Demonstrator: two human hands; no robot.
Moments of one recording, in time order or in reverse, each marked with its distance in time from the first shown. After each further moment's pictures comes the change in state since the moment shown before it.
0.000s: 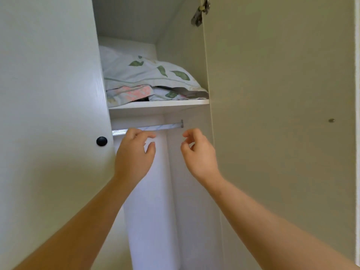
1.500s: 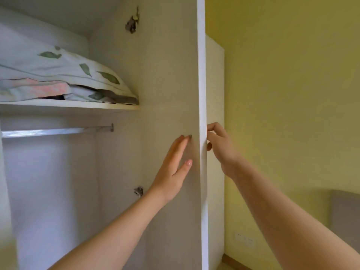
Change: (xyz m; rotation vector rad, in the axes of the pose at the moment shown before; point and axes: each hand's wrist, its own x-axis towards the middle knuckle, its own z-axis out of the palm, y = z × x) left_hand -0.068 0.177 0.110 -0.910 -0.542 0.237; right_hand -0.012 0.029 -0.212 0.146 0.095 0.207
